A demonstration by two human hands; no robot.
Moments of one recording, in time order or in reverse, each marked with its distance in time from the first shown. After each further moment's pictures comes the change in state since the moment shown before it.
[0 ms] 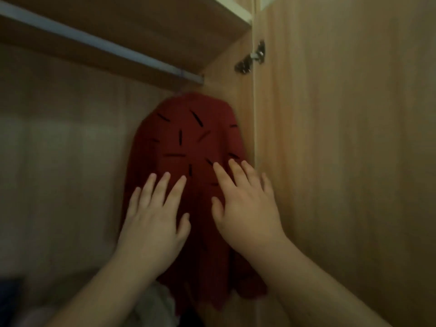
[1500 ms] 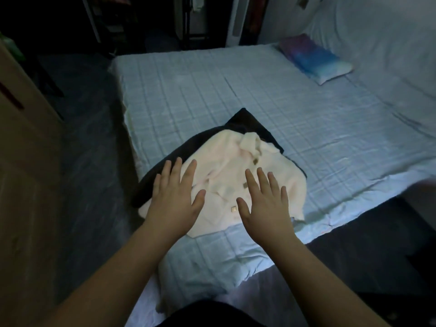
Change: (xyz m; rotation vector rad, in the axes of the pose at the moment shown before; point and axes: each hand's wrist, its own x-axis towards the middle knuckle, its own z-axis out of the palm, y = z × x) left_hand -0.432 0.749 0.054 -1.017 -1.096 0.909; right_hand -0.717 0.341 -0.358 -0.718 -0.703 1.526
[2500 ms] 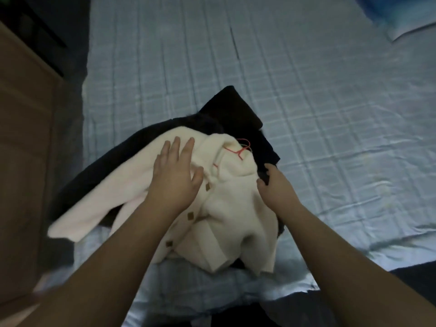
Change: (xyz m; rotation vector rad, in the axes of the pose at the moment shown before) left_hand 0.320 0.190 0.211 0.032 -0.130 -0.300; right_hand 0.364 0.349 0.109 0.482 -0.488 0.154
